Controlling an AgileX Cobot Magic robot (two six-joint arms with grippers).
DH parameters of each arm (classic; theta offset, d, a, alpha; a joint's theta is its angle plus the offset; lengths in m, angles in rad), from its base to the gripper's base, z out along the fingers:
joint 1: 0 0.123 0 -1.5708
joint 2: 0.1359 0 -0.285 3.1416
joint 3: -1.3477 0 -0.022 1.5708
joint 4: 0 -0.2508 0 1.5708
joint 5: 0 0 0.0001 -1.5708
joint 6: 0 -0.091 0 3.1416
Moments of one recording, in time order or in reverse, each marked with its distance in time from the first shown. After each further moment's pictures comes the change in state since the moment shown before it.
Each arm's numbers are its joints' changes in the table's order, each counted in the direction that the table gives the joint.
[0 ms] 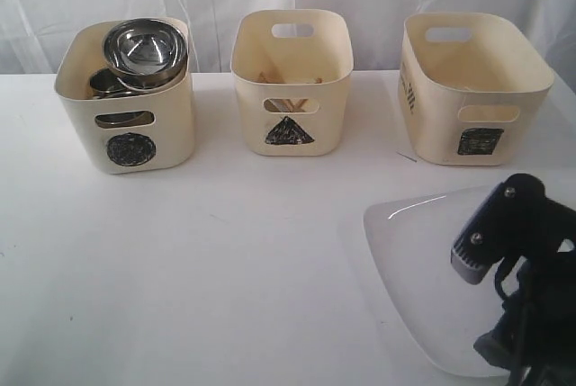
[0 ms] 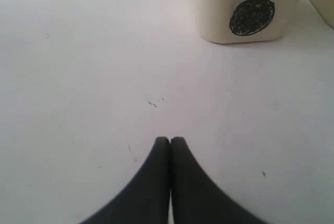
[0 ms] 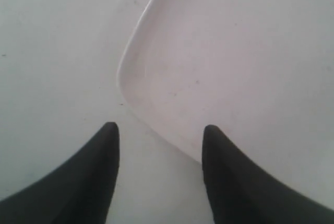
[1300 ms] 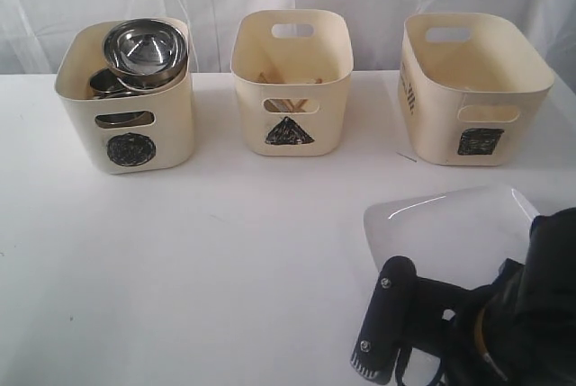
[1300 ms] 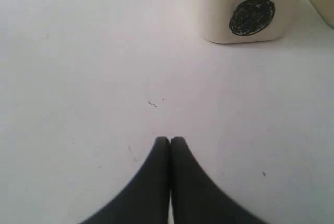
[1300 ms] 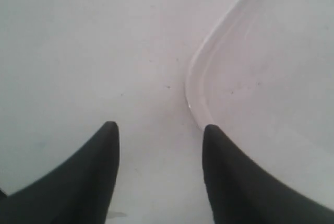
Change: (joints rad) left arm 0.000 0.000 0.000 0.000 0.000 0.000; right arm 0.471 0.274 0.049 0.357 0.079 -0.420
